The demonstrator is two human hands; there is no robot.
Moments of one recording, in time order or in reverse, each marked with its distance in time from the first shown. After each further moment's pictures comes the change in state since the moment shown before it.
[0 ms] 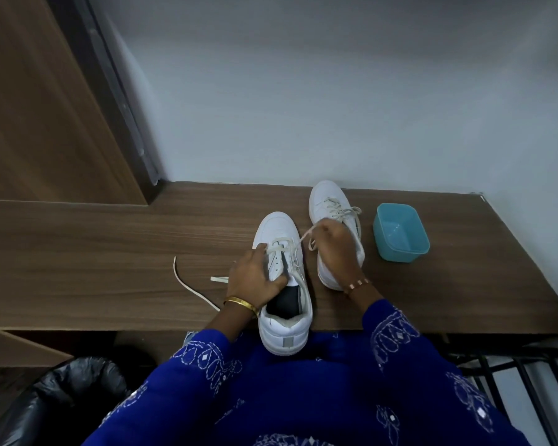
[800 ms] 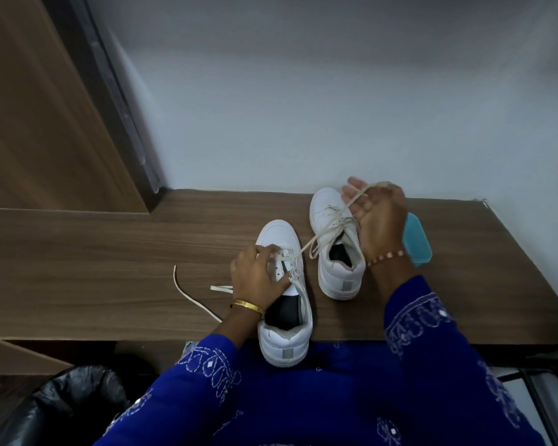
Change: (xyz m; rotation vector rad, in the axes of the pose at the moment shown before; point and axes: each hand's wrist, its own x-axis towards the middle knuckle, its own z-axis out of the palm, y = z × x) left_hand 0.011 0.010 0.003 0.003 0.230 0.071; right_hand 0.039 -0.033 -0.050 0.952 0.237 0.120
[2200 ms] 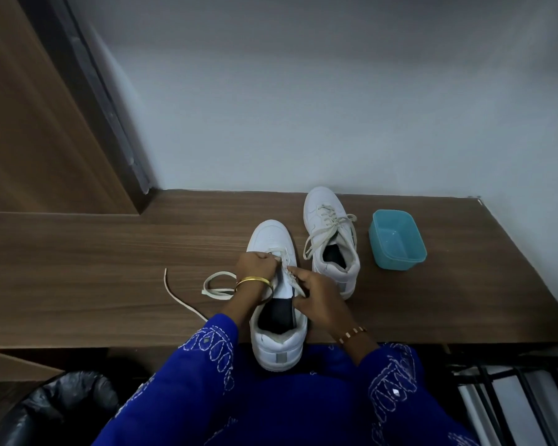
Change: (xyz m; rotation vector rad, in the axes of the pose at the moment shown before) left_hand 0.031 0.026 0.007 -0.541 -0.143 -0.669; right_hand -0.056 0.097 -0.054 -1.235 -0.649 -0.074
